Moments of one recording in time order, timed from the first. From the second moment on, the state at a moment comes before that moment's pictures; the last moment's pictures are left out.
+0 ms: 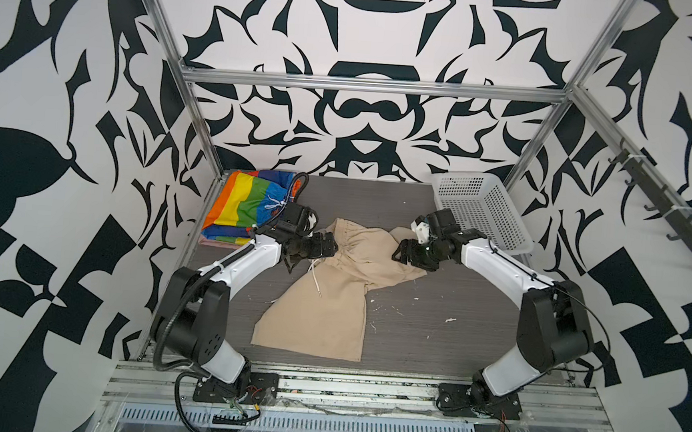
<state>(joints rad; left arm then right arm) -0.39 1.59 1.05 -0.43 0.32 -0.51 0.33 1.64 1.12 -0.61 -0.38 0.43</state>
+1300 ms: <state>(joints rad) -0.40 1.67 1.18 -0.29 0.53 -0.61 0.14 1.62 1.04 -0.48 -0.40 0.48</state>
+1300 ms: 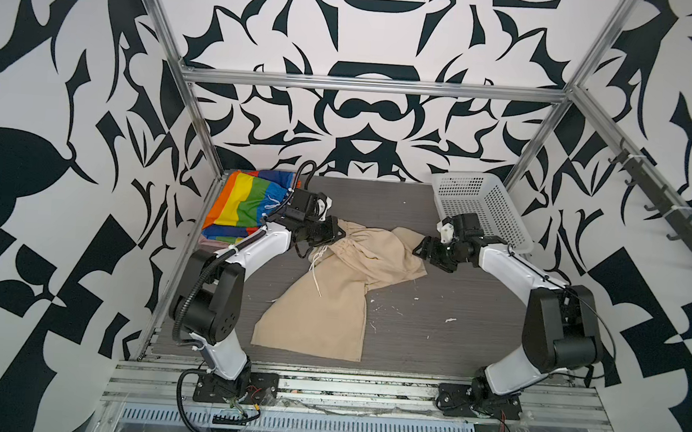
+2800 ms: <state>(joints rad) -0.31 1.20 1.78 -0.65 0.28 -0.53 0.13 1.59 2.21 -0.83 -0.56 0.39</state>
